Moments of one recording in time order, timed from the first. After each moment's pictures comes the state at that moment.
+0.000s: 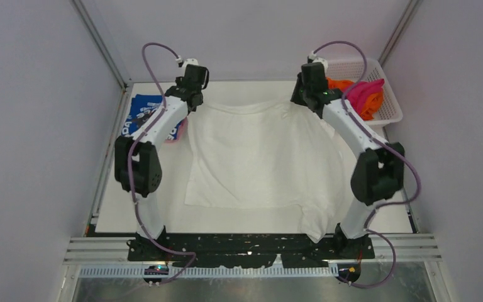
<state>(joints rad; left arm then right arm) -0.34 1.79 1.62 -0.46 -0.57 -0.24 0.29 1.59 1.49 -0.41 0.21 0.44</state>
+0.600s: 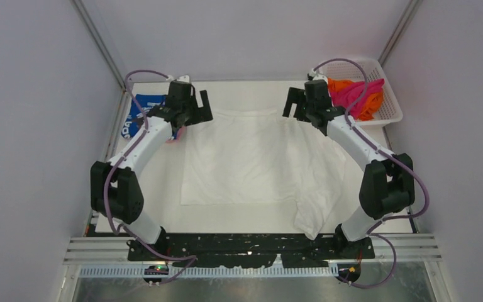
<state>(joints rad) -0.30 1.69 1.46 -0.50 -0.15 -0.40 0.29 1.68 1.38 -0.33 0.14 0.40</state>
